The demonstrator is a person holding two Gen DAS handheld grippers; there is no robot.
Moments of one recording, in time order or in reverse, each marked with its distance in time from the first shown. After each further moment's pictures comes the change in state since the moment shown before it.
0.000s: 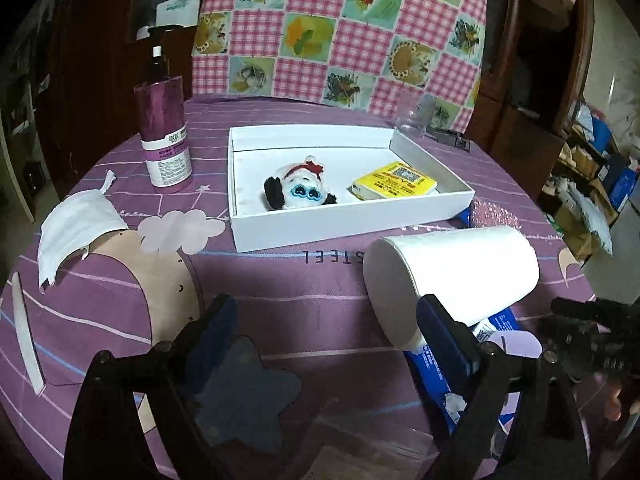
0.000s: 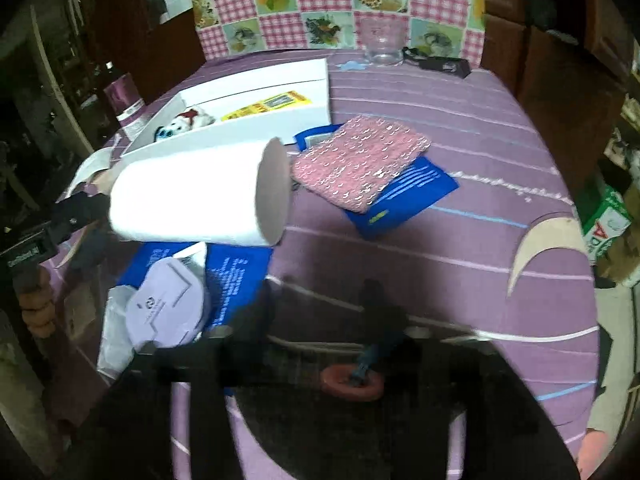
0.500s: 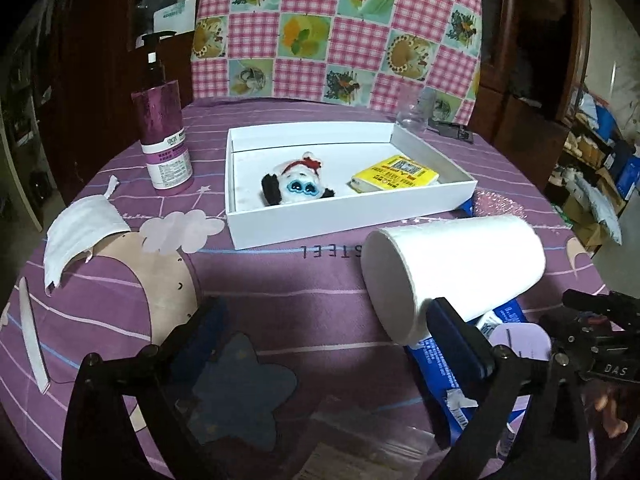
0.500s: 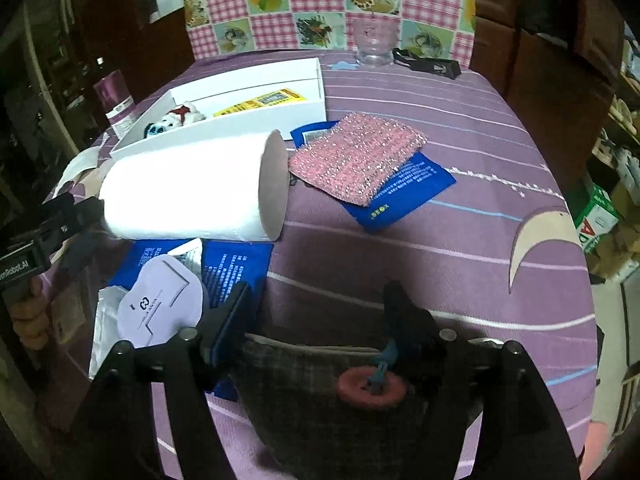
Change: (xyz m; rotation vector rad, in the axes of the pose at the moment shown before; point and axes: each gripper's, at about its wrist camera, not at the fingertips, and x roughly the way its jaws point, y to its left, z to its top) left arm 0.001 -0.011 -0.004 0.037 0.009 0.046; right arm 0.000 0.010 -0.006 0.026 -0.016 -0.083
